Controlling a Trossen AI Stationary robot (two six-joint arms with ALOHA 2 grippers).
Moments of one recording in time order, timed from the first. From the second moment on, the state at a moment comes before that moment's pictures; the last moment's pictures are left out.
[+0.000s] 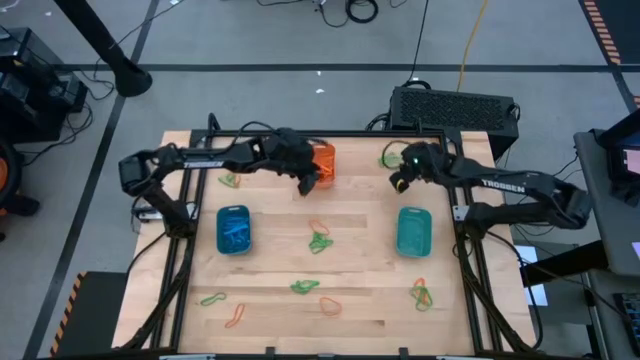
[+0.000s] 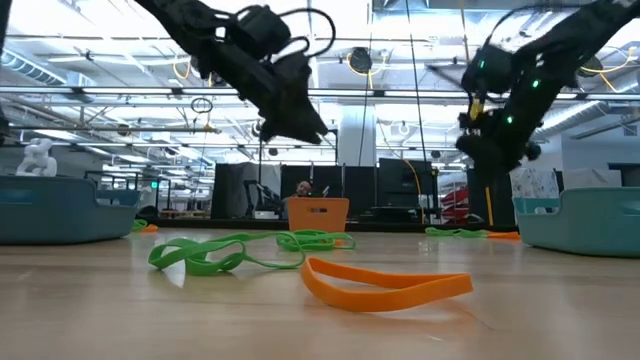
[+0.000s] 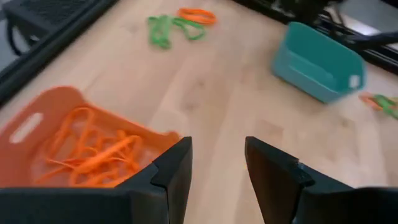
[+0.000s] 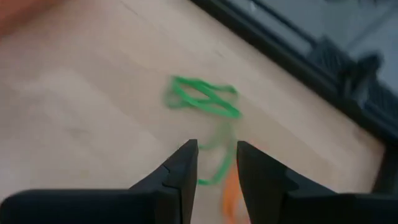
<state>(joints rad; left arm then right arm) 0.39 1.60 1.07 -0.10 0.24 -0.14 -0.59 1.10 0.57 -0.37 0.33 0.20</state>
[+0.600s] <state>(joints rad) 0.29 1.54 0.87 0.25 0.23 -0.14 -0.85 1.51 0.73 -0.45 0.28 0.21</state>
